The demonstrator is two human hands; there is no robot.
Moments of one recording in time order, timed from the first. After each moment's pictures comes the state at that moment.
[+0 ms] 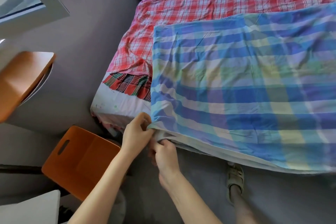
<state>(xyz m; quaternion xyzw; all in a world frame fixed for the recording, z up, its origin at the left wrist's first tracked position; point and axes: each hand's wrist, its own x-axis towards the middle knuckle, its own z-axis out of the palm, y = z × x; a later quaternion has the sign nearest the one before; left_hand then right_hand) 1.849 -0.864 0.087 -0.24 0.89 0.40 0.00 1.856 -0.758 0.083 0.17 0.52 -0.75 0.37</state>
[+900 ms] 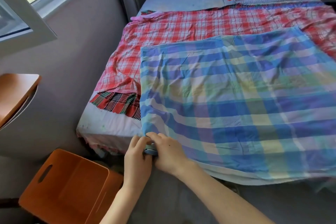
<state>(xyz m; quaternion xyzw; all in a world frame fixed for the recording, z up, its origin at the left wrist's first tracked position) 1.856 -0.825 0.086 -0.11 0.91 0.35 -0.22 1.788 -0.725 0.090 -0.32 0.88 -0.29 0.20</state>
